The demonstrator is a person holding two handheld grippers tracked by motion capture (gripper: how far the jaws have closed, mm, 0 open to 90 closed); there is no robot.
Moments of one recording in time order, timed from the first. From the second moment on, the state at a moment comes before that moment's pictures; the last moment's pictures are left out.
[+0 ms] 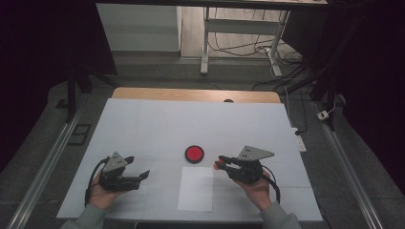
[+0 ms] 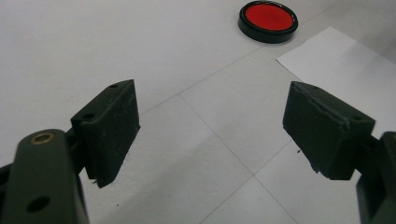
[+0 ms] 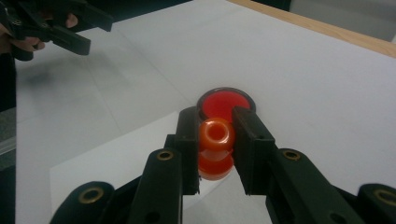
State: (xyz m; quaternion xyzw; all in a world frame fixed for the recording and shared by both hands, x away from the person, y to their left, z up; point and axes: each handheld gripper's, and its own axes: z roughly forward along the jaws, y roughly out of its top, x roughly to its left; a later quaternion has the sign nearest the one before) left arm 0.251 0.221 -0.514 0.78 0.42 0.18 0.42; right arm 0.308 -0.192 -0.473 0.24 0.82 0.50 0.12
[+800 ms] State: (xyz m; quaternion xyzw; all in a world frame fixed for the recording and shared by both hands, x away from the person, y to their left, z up) left arm 0.252 0.218 -0.516 0.79 0.42 0.17 0.41; right arm 0.300 -0.162 -0.482 0.20 0.83 0.50 0.10
